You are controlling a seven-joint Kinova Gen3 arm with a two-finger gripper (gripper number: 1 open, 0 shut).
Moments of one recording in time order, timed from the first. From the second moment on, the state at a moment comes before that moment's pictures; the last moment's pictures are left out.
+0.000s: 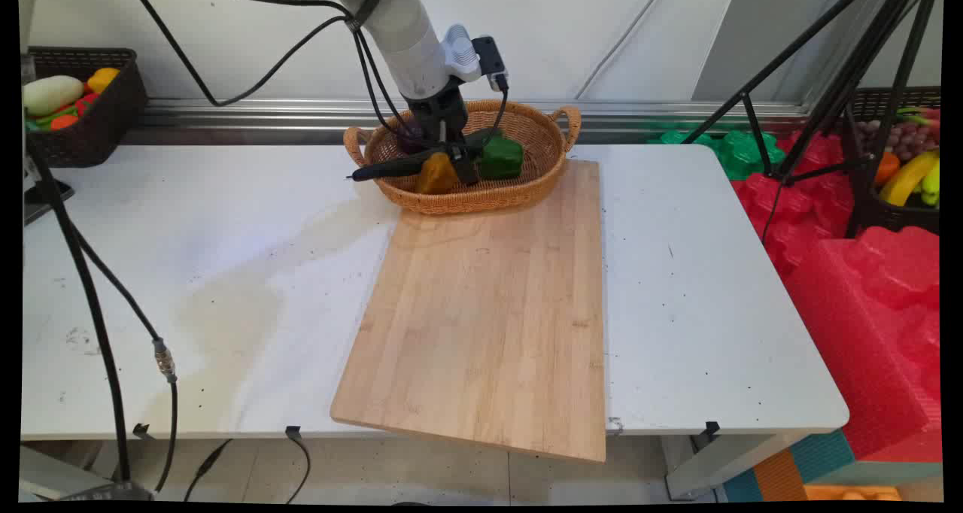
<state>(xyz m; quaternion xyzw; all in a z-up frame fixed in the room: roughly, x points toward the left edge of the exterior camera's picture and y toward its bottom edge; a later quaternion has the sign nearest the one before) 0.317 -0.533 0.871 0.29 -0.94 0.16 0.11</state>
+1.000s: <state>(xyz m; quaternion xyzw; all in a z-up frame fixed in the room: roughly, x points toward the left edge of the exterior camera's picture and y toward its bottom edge) 0.345 -0.493 0.944 0.33 -0.91 0.20 0.15</state>
